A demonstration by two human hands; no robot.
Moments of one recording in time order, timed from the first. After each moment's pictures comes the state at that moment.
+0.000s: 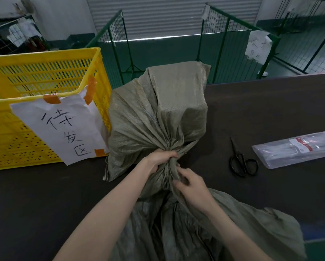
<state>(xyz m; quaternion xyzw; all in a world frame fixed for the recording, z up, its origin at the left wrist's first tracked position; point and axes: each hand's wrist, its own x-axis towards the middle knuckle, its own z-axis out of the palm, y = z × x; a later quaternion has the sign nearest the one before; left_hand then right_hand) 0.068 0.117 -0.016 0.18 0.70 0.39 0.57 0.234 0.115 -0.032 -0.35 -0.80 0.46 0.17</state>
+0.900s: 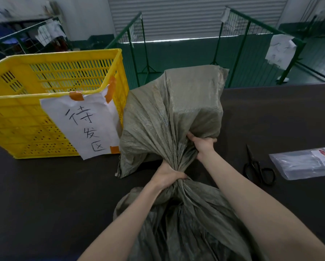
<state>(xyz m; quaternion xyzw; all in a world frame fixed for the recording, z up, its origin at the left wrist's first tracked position) 0.076 0.073 -0.054 0.27 0.75 0.43 0.42 0.135 0.228 -0.034 -0.49 -0.35 0.74 0.31</state>
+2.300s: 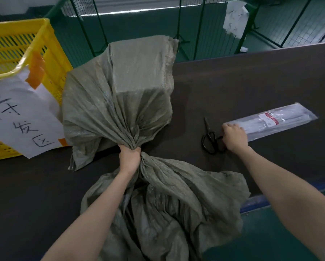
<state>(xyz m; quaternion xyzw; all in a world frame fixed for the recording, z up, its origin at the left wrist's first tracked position) 0.114 0.100 -0.072 0.15 0.80 0.51 0.29 0.370 0.333 -0.080 -0.51 -0.86 -0.01 0.00</state>
